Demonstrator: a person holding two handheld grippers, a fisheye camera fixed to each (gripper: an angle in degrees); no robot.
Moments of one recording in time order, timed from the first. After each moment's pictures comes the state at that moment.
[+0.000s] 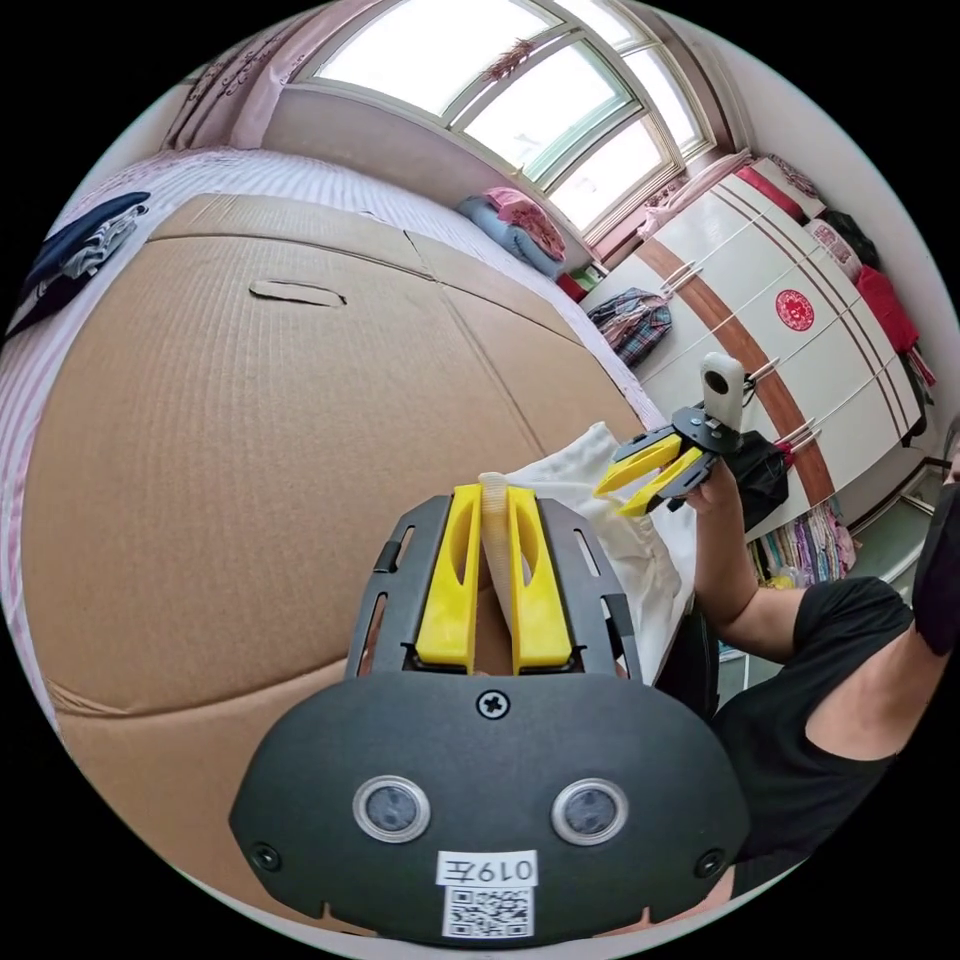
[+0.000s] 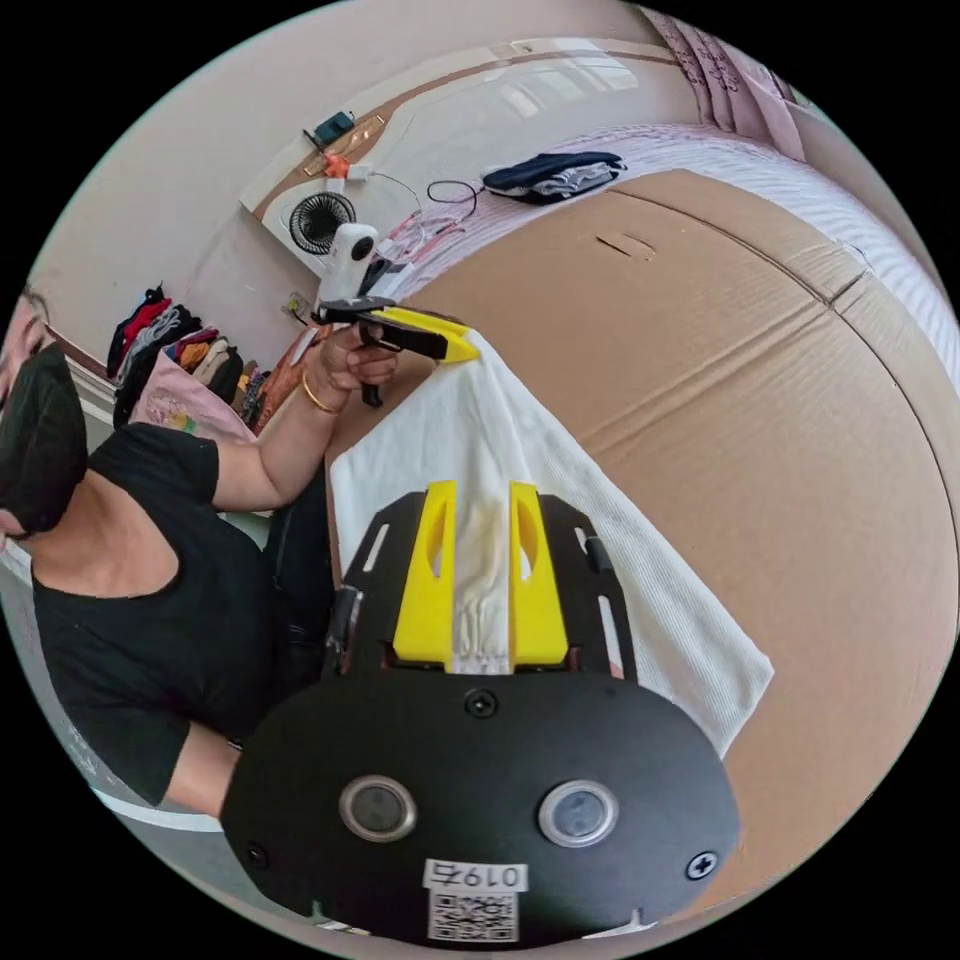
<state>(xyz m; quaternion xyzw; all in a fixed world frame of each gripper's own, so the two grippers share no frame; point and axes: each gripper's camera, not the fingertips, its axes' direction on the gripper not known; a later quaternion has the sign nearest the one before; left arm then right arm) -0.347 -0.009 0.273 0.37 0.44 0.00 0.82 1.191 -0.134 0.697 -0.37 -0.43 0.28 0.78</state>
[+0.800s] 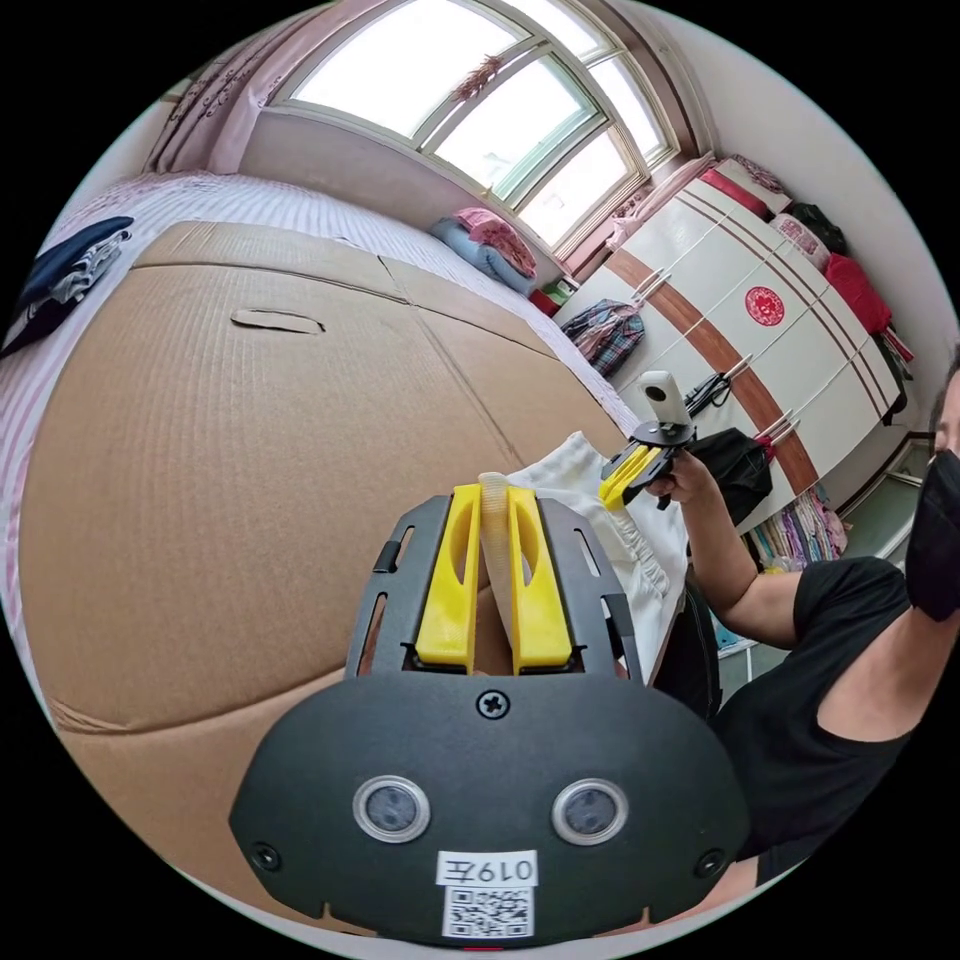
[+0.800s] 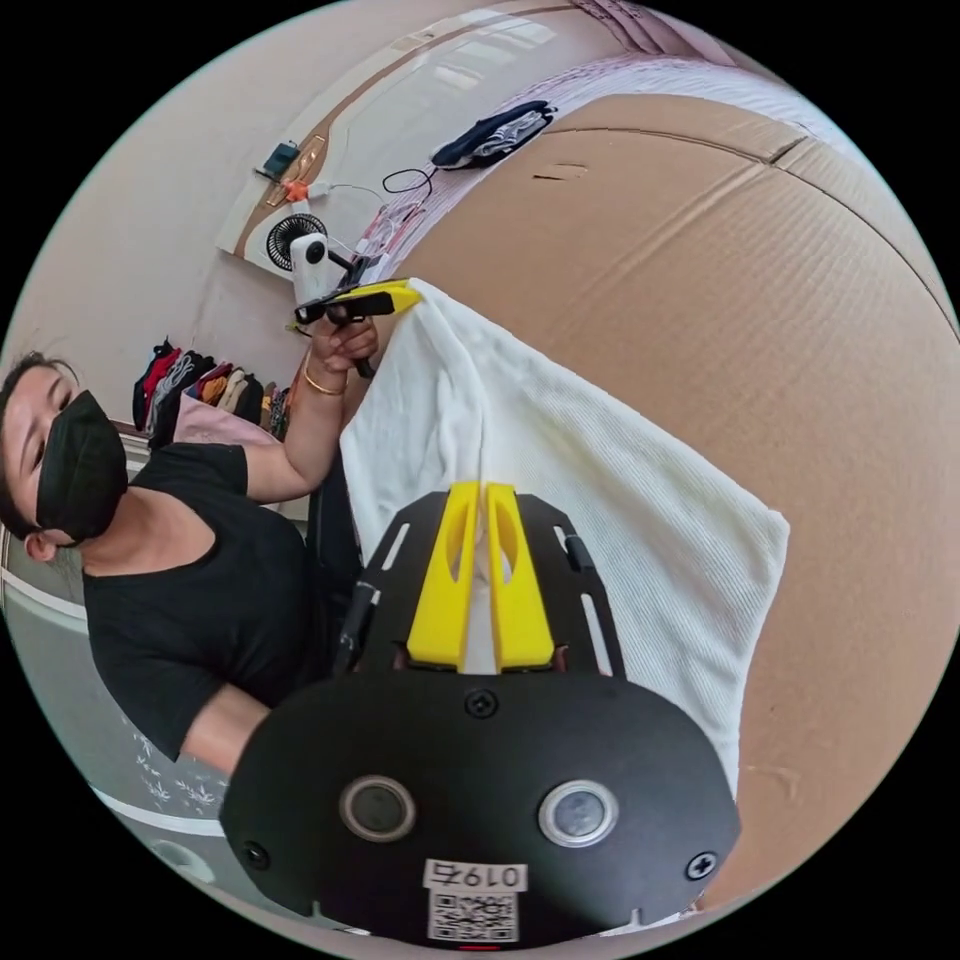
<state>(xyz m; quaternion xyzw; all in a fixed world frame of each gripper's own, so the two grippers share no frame) -0.325 -0.019 0.249 0.40 0.44 0.01 0.81 1.230 -0.123 0.679 -0.43 -0.45 0.35 0.70</state>
